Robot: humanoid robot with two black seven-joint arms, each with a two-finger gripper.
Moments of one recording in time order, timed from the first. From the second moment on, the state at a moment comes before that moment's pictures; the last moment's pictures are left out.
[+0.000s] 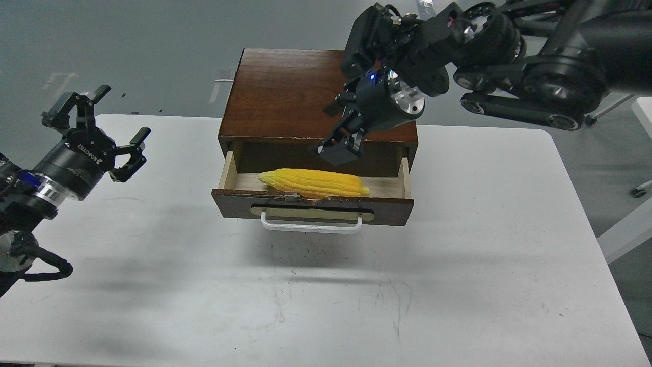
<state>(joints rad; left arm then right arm) -0.45 0.74 -0.74 -1.03 0.11 -0.49 -0.49 1.95 -0.27 -0.60 1.16 -1.25 0.17 0.49</state>
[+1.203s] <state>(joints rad) -0.45 0.73 -0.73 -1.03 0.25 -0.49 -0.49 0.65 -0.54 0.49 0.94 -0.23 0.18 0.49</state>
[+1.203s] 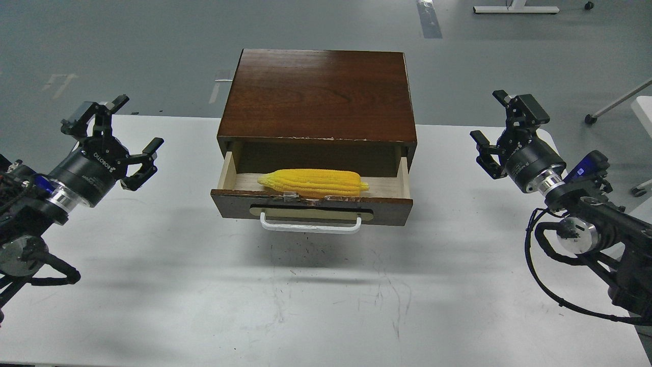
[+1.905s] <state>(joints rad) -0.69 0.96 -0.76 -1.66 1.07 -0.49 -0.49 0.63 -0.54 0.49 0.94 -0.23 0.18 0.49</state>
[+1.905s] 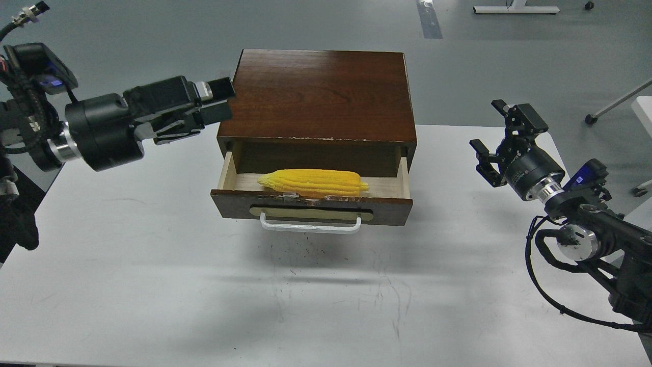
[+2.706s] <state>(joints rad) -0.59 0.84 -0.50 -1.76 1.42 -0.49 -0.49 0.61 -0.55 0.48 0.94 -0.23 0.18 0.49</state>
